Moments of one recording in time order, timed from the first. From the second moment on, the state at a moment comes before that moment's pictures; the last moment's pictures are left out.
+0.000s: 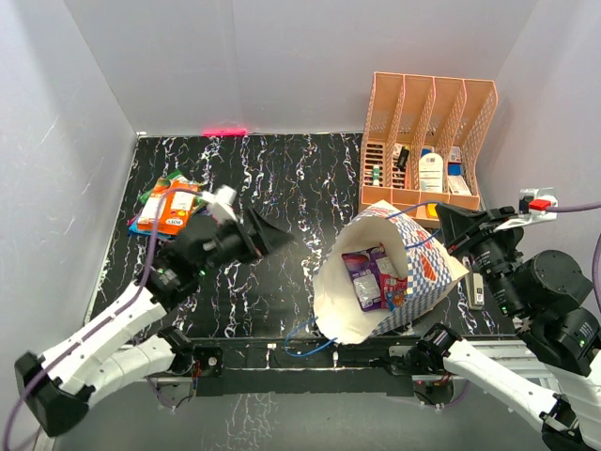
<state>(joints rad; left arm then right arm) -0.58 0.83 0.77 -0.26 0.18 -0.97 0.73 0.48 1.18 -0.62 0.46 0.27</state>
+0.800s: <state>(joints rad) -1.46 1.70 1.15 -0.27 -0.70 -1.10 0.73 0.50 1.20 -0.63 0.49 0.31</state>
